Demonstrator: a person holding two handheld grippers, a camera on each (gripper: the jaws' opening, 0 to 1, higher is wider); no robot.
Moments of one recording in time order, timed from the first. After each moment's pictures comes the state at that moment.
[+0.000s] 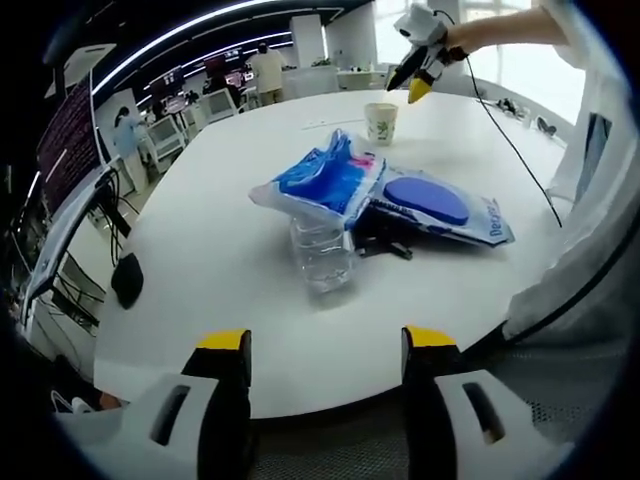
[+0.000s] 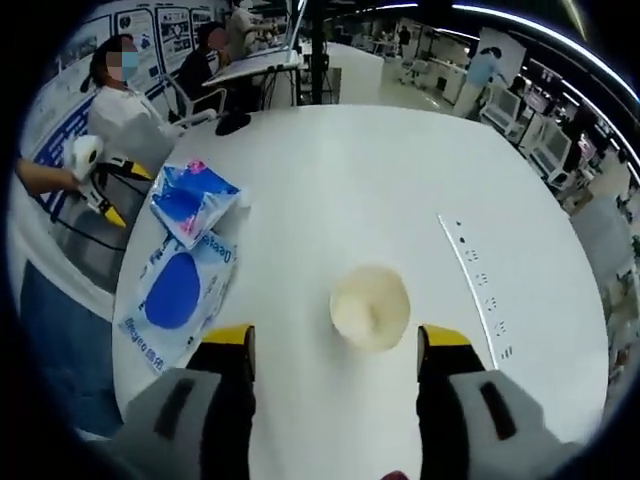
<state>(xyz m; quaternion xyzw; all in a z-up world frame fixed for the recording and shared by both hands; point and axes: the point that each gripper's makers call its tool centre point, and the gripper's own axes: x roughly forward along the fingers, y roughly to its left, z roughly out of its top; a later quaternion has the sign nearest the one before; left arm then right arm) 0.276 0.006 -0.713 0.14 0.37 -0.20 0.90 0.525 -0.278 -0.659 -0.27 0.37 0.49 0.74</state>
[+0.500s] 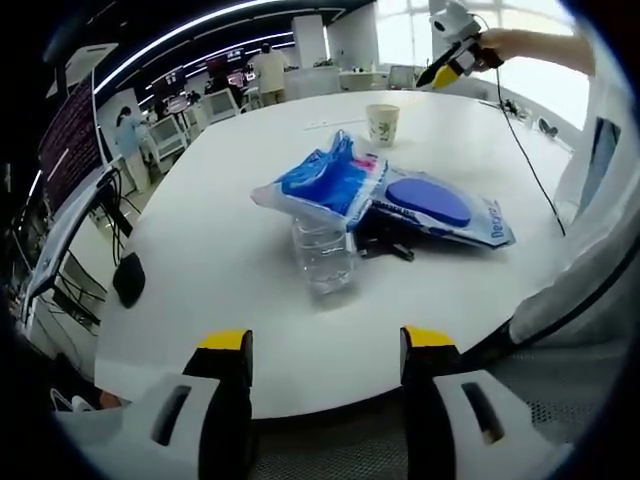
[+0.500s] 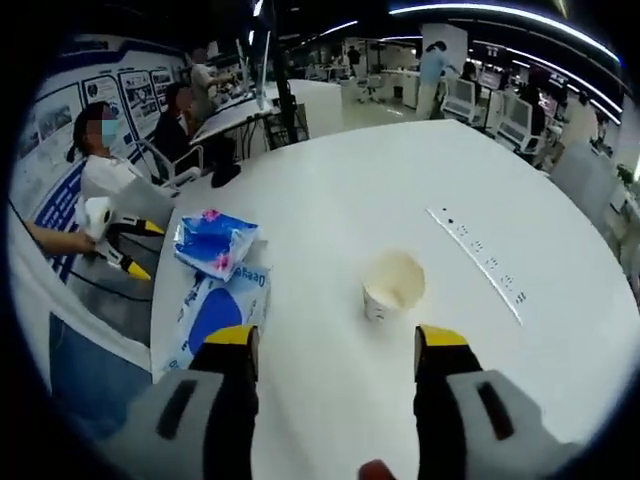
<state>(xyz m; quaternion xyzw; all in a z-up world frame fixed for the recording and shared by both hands) 0.277 0.011 -0.715 0.13 0.37 -0.19 0.90 0.472 -0.296 -0.629 -0.15 0.36 0.44 0.81</state>
